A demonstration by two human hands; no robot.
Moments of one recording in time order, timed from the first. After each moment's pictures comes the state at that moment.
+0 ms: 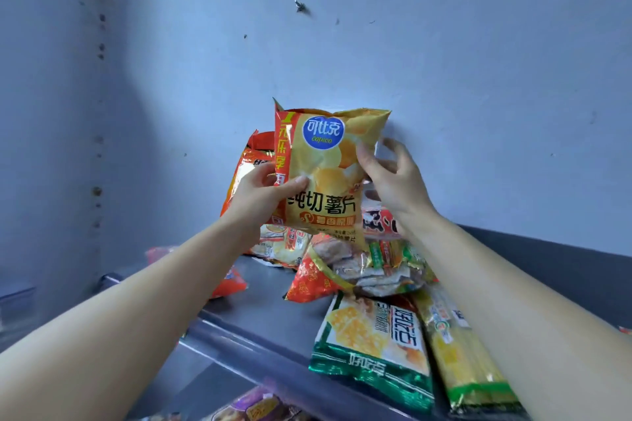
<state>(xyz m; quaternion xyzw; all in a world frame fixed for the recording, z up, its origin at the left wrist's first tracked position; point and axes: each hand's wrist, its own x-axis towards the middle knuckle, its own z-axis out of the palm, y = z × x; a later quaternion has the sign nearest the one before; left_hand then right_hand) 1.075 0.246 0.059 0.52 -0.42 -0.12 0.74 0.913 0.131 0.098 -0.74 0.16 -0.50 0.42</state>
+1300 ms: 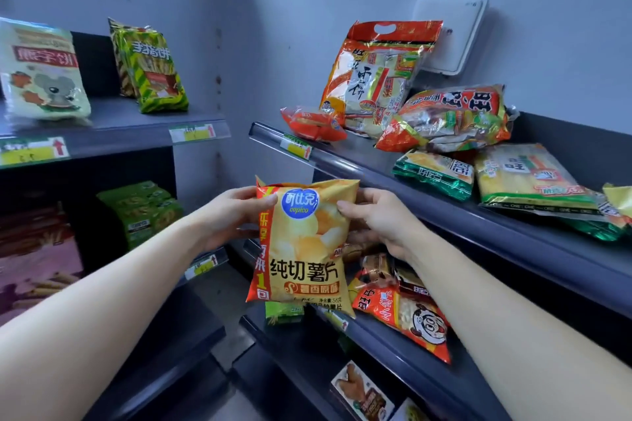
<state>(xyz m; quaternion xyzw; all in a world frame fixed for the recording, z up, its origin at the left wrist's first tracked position) 0.986 0.524 -0.124 0.66 -0.27 -0.29 0.64 0.846 0.323 -0.088 -0.76 0.20 -0.13 0.61</state>
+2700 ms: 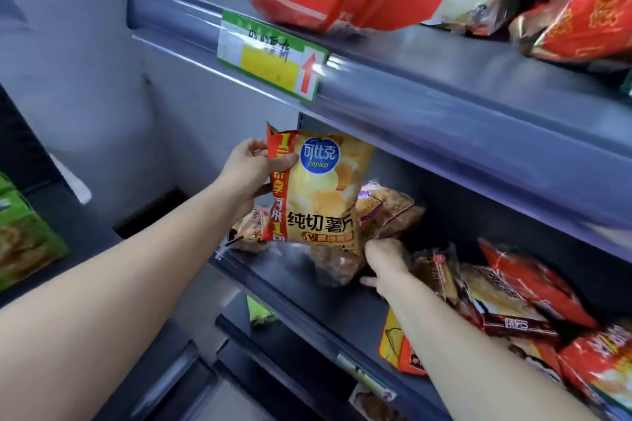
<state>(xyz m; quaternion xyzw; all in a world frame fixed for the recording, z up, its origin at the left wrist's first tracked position) 1.228 0.292 -0.267 0.63 -0.13 -0.30 0.70 1.059 0.156 -0.352 -0.58 0.58 -0.14 0.55</state>
